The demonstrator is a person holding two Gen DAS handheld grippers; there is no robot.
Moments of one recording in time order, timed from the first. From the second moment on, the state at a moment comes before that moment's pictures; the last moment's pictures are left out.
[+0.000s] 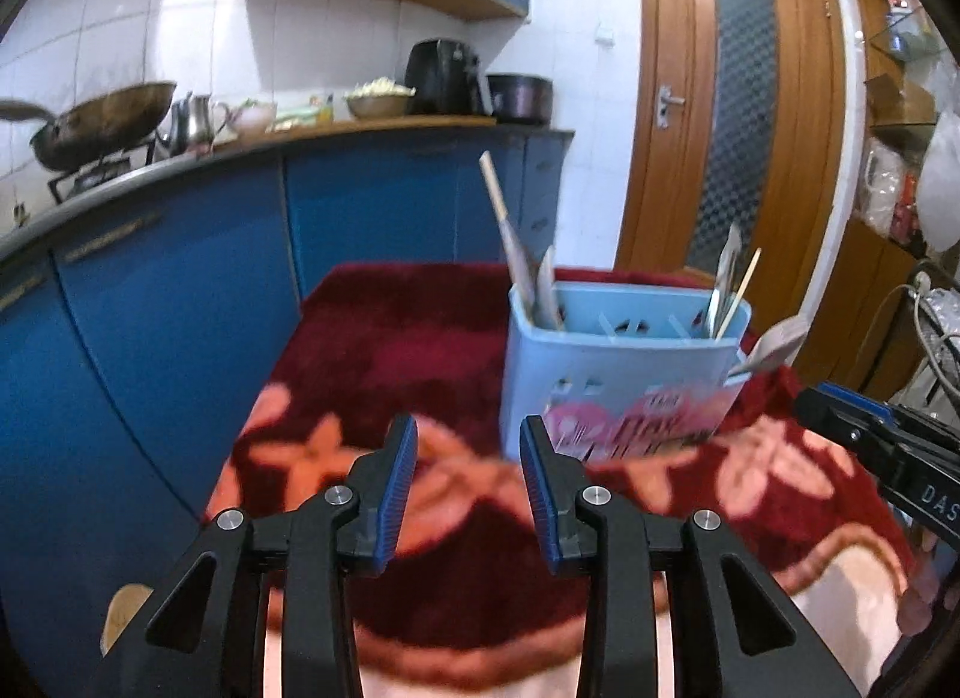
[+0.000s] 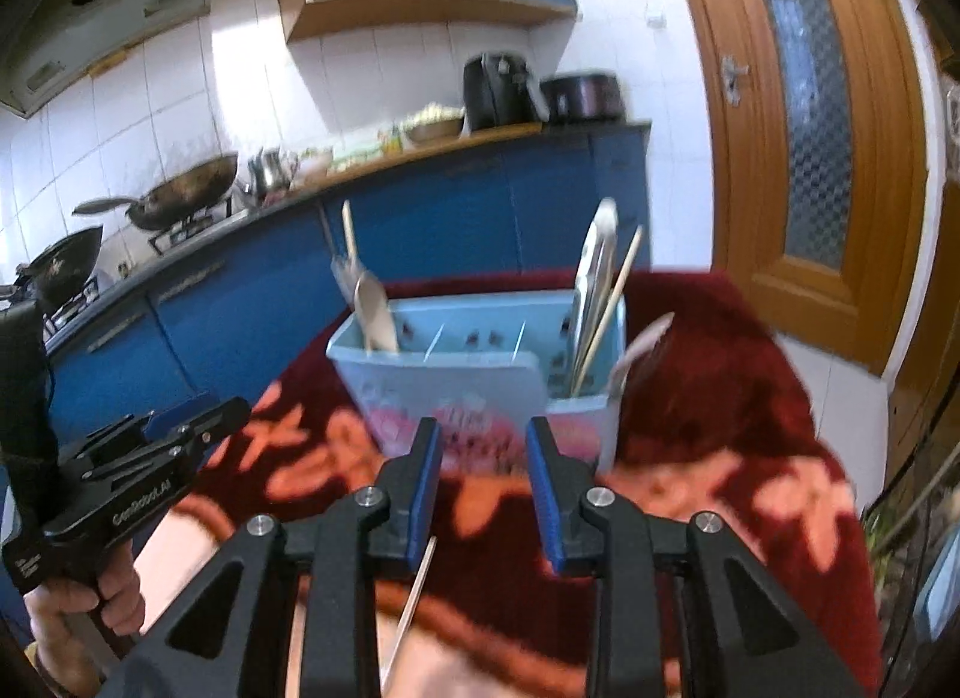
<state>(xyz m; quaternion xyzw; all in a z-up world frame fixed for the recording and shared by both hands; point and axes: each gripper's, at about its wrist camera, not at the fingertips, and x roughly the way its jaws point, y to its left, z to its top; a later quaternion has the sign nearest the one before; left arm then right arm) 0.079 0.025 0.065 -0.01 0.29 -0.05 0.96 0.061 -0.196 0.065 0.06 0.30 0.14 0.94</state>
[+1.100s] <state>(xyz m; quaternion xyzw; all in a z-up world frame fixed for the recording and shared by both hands) 0.063 0.063 0.013 -0.04 0.37 -0.04 0.93 0.094 -0.131 -0.006 -0.02 0.55 0.18 0.81</state>
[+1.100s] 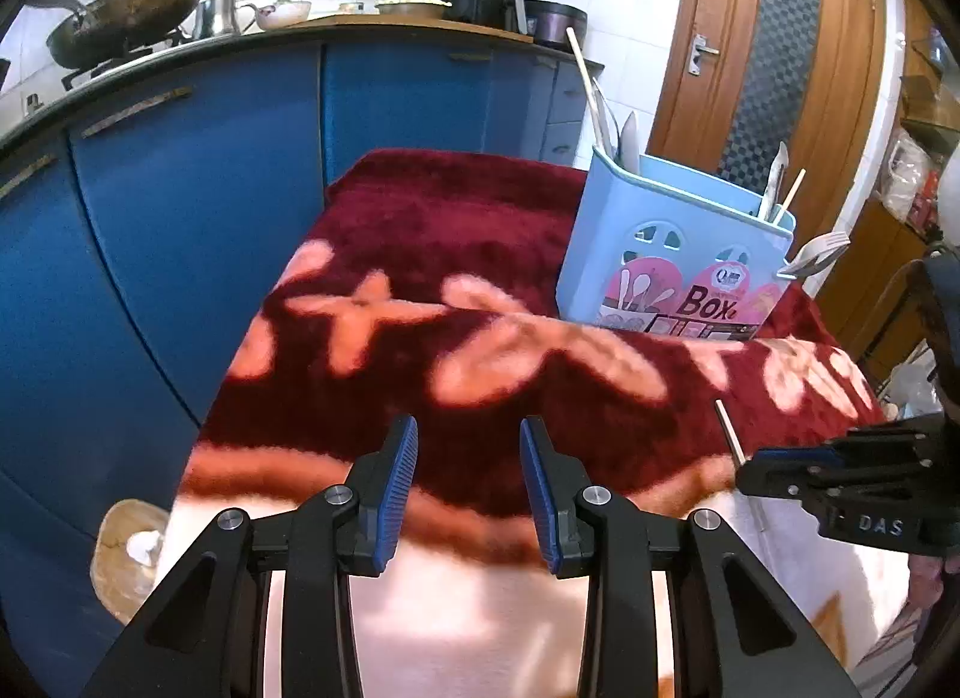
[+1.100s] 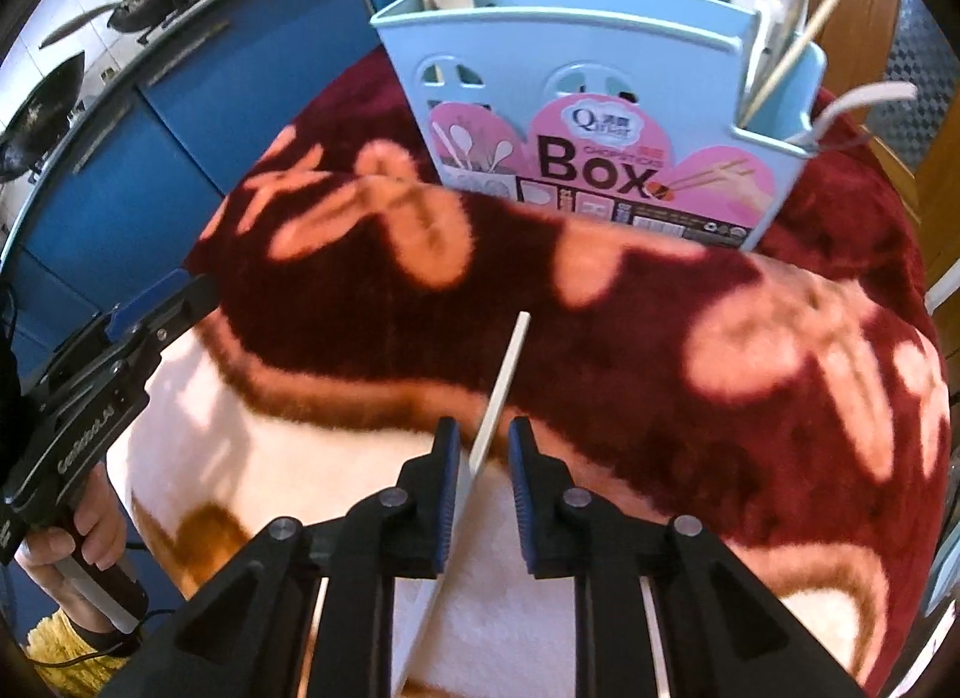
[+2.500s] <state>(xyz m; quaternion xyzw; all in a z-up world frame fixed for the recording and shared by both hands) 0.088 0.025 0.009 -0.05 0.38 -0.06 0.92 0.115 -0.224 0.124 0.11 0.25 0.11 0.95</state>
